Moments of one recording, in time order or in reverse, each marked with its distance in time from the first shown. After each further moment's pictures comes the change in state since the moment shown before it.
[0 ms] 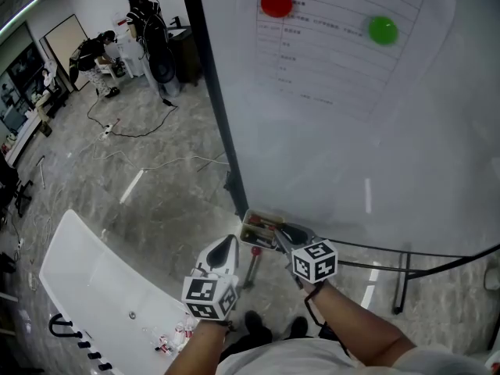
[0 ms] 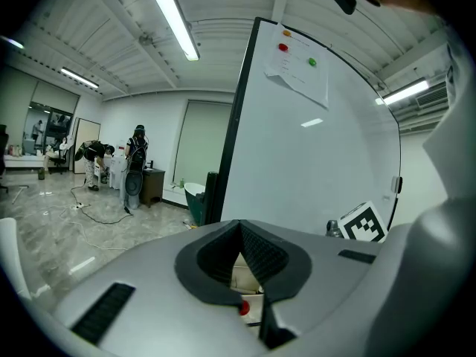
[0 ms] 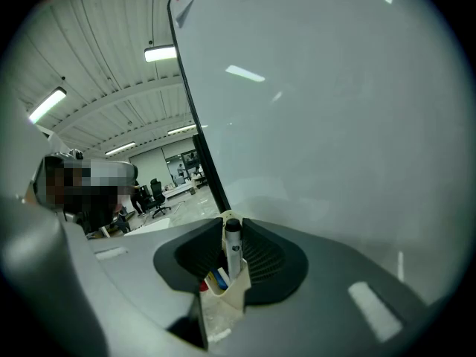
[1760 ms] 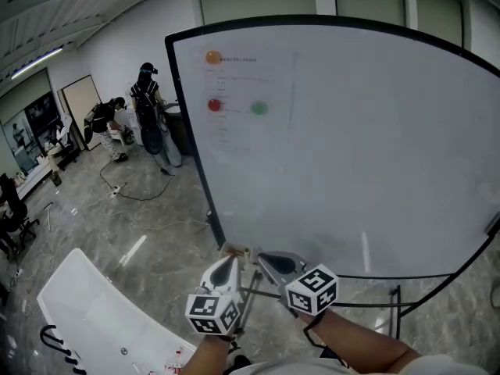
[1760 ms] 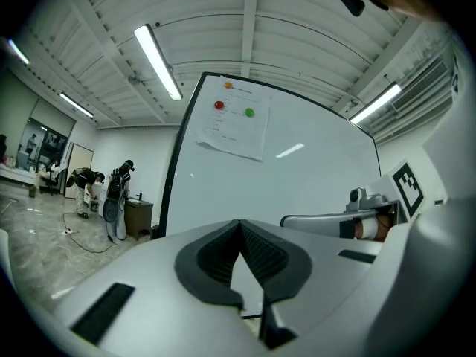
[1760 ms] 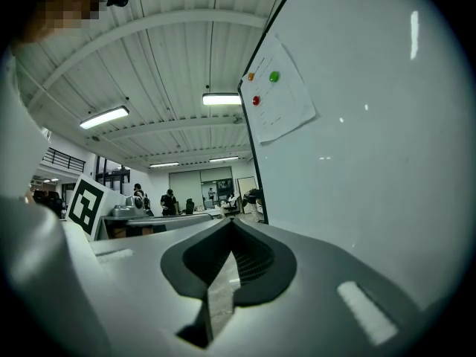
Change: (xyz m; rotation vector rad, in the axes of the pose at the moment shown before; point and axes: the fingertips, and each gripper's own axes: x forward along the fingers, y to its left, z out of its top) left arm -0.079 -0.166 0.078 0.074 -0.245 -0.043; right arm -0.219 0.114 0.123 -0.225 -0.266 0.241
